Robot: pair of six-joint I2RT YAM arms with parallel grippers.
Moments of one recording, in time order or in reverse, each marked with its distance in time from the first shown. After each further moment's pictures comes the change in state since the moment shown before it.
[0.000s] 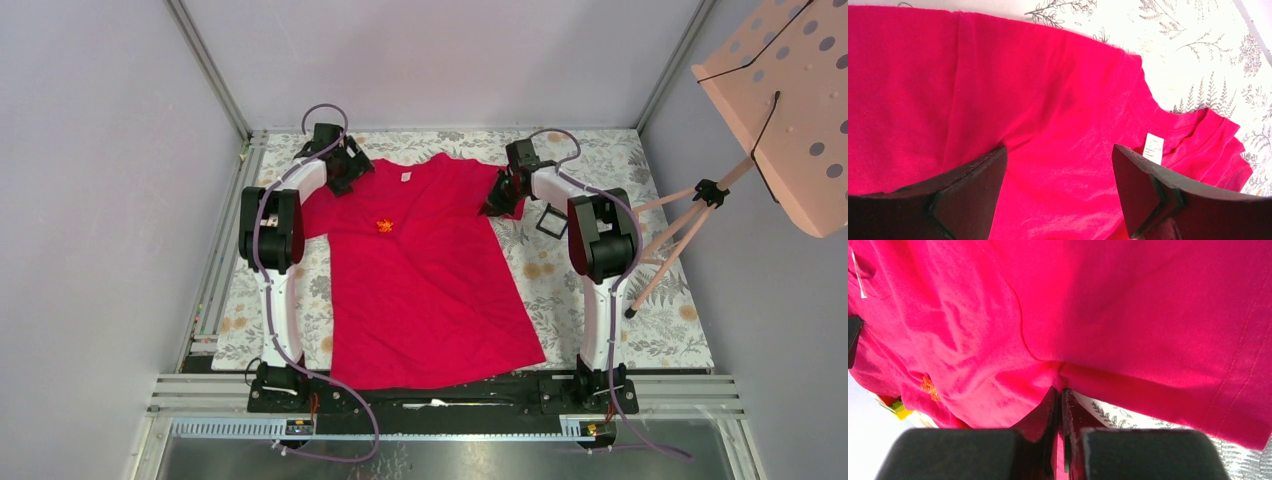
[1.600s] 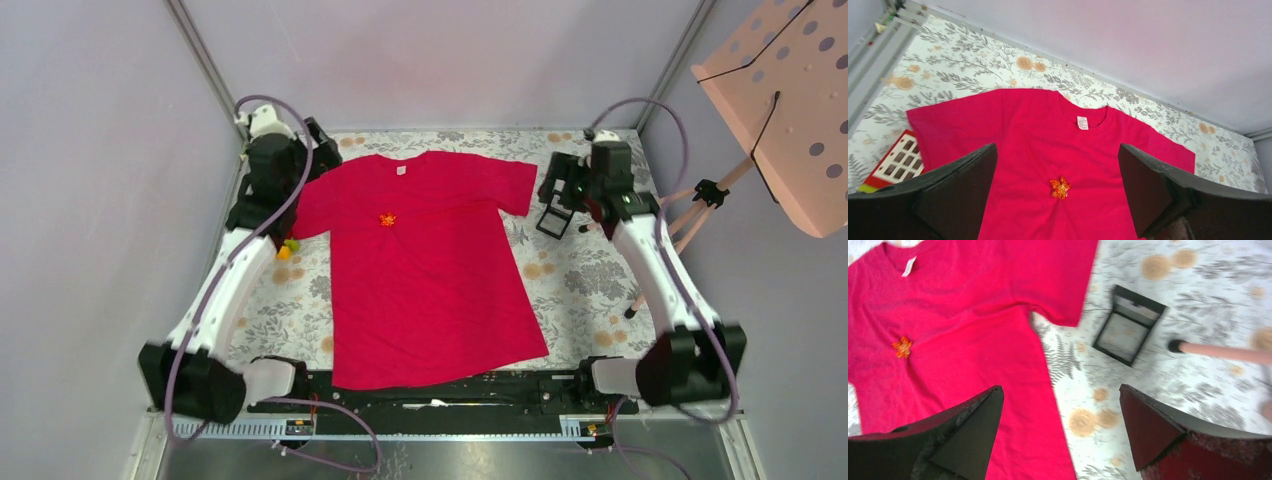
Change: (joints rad) left arm -0.095 -0.973 -0.527 0.129 -0.307 0.266; right arm -0.137 -0.779 -0.337 -0.063 0.229 -0.454
